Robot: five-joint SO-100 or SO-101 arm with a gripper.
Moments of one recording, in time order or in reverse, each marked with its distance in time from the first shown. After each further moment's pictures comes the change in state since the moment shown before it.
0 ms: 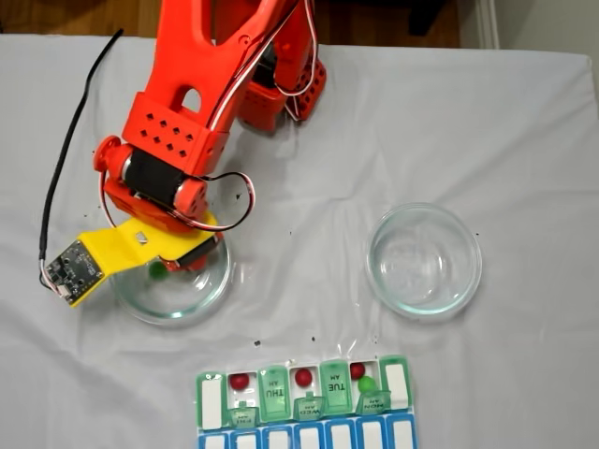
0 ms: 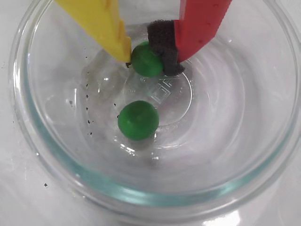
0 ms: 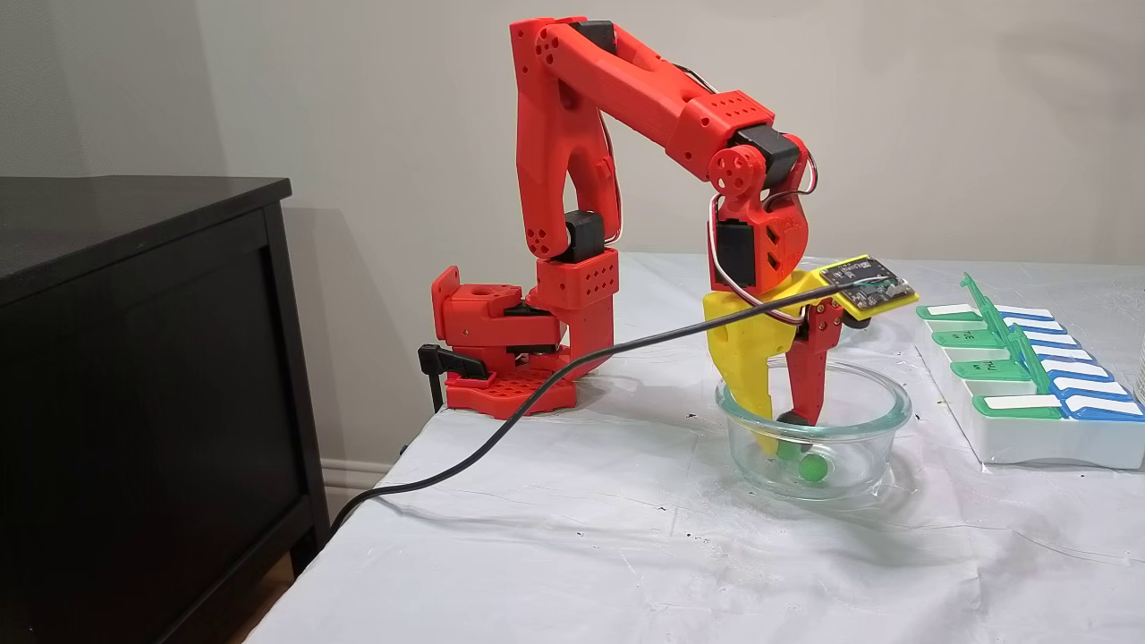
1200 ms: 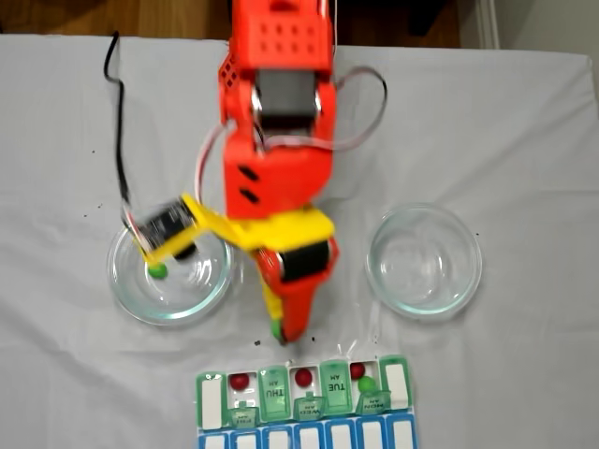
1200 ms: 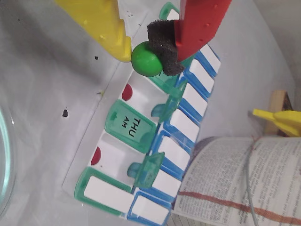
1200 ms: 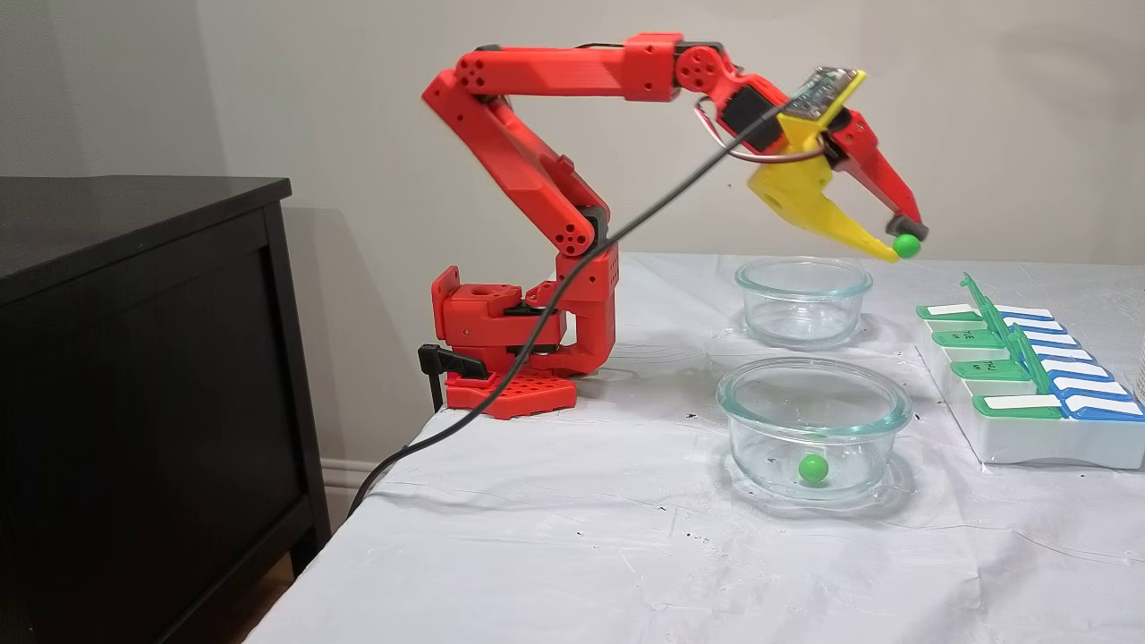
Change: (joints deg) arm -28.4 25.1 7.0 -26.4 38.7
